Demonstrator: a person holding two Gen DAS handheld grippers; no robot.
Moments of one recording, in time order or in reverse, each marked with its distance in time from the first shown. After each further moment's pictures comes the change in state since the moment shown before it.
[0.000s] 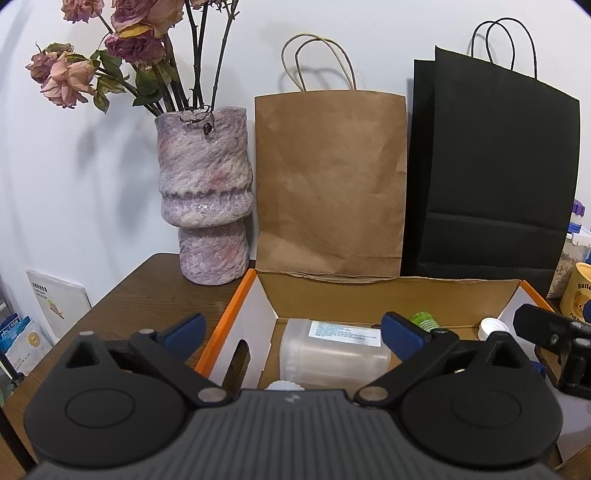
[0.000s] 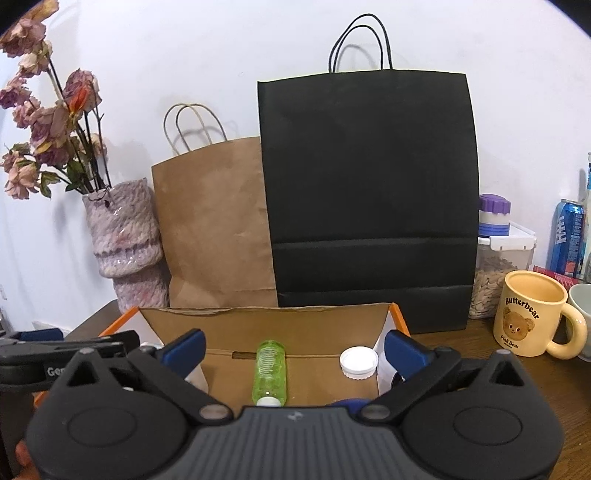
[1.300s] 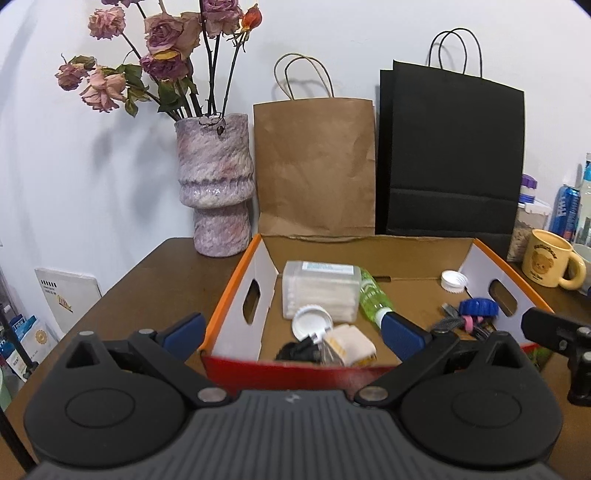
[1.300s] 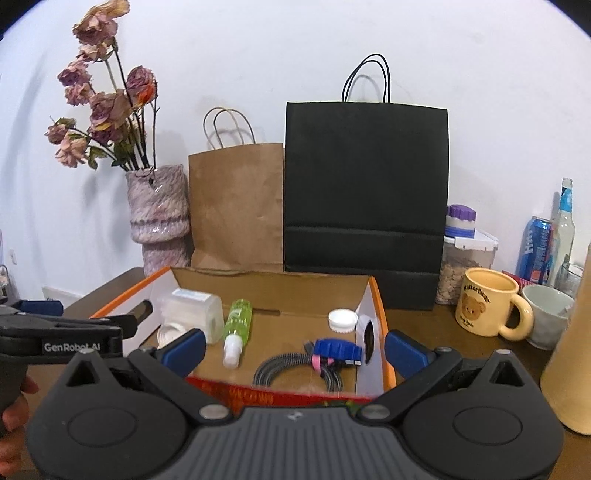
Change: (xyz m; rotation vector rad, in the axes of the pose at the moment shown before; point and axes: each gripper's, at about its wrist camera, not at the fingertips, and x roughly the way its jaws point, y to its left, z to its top) left arm -0.097 0.008 -0.049 0.040 -0.001 -0.036; right arm -0.112 0.002 -0.040 -0.109 0.009 0.005
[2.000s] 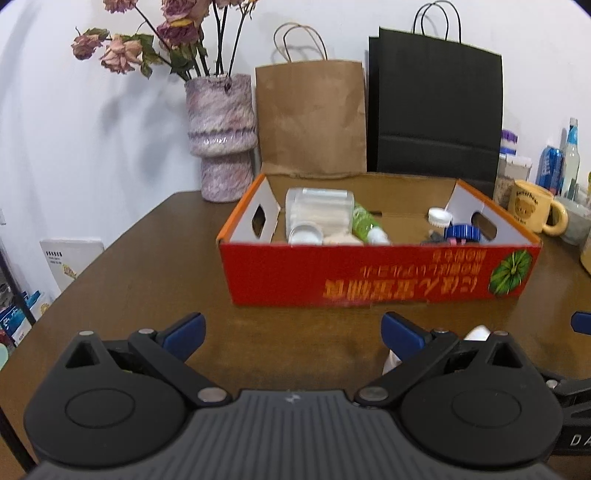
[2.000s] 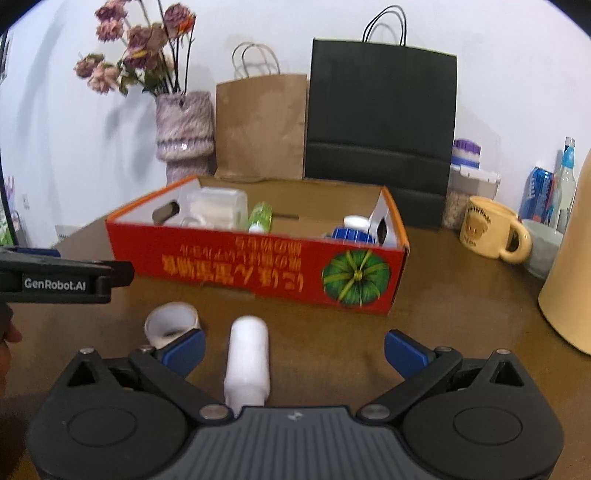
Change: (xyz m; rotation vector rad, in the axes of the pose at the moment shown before) left arm -0.043 0.006 -0.060 0.019 0.092 -0.008; right arm -0.035 0.016 -0.078 -0.061 0.179 0.019
